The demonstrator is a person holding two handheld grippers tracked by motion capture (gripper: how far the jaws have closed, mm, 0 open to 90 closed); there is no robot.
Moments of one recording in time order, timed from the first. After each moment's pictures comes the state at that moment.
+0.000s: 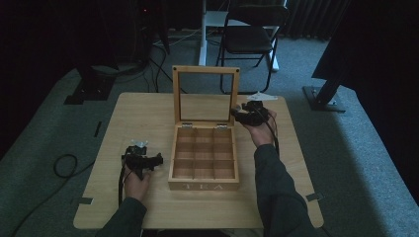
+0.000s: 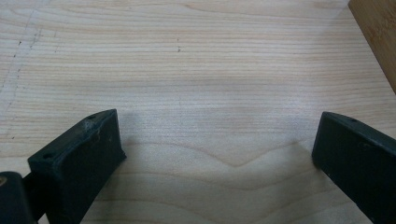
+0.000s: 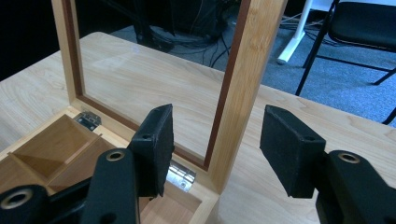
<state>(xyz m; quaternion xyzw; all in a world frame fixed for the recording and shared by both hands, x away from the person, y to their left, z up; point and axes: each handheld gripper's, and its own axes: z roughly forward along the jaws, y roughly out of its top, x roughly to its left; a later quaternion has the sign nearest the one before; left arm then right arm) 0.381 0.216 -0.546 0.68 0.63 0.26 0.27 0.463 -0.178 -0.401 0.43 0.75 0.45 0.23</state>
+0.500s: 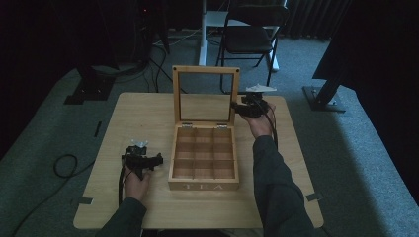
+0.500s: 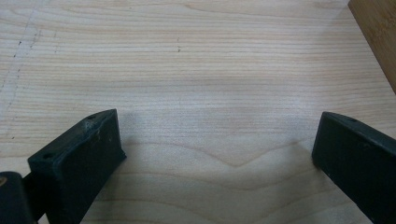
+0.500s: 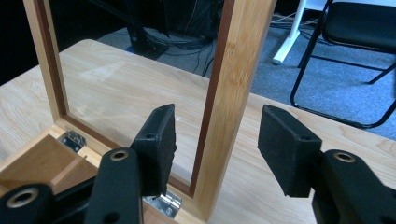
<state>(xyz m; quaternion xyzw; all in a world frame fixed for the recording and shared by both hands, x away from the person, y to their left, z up) 0.381 0.216 -0.546 0.68 0.63 0.26 0.27 0.487 -0.177 -0.390 0.44 0.74 0.45 0.23</state>
